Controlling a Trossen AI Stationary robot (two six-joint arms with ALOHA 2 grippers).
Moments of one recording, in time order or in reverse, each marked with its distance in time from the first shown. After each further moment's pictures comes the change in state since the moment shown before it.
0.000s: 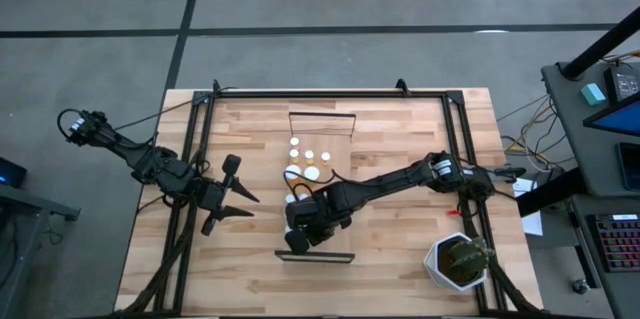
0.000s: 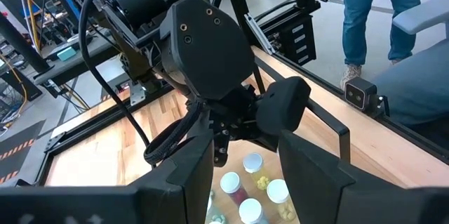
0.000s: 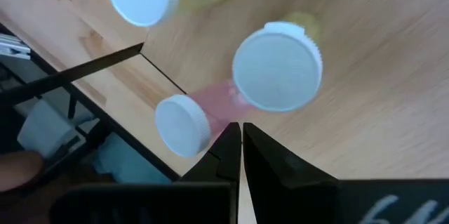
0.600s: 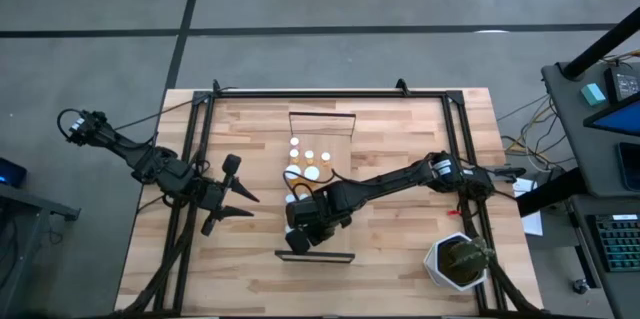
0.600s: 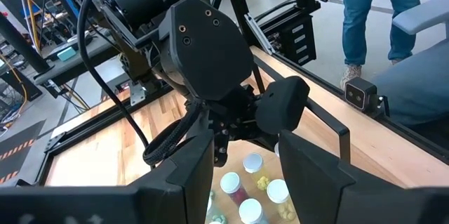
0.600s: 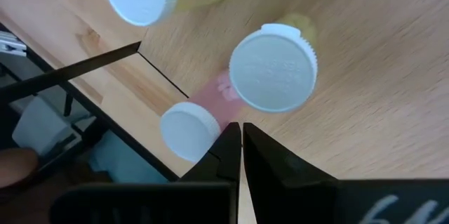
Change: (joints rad) left arm 0.000 0.000 0.000 0.000 0.000 0.000; right arm 0.000 0.000 0.004 -0.011 -0.002 -0.018
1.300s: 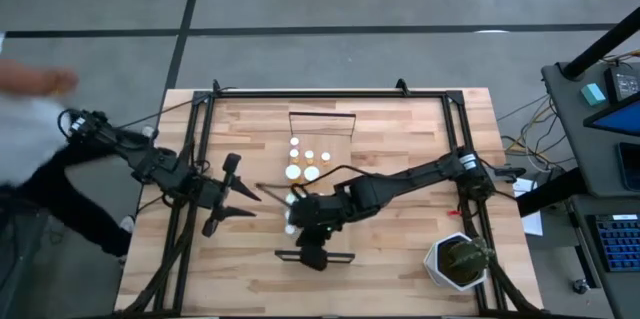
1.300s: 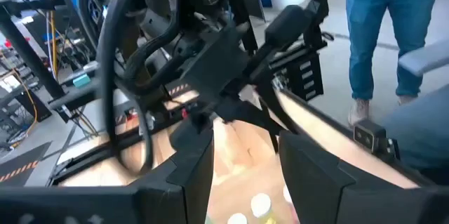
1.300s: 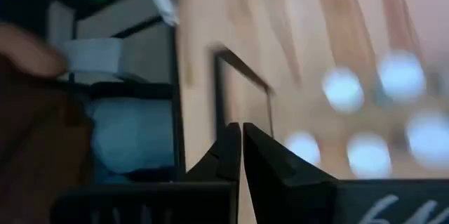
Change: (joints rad) left arm -0.001 0.015 0.000 0.138 0.000 -0.002; right arm 0.051 -0.178 -0.005 0.175 0.119 -0.649
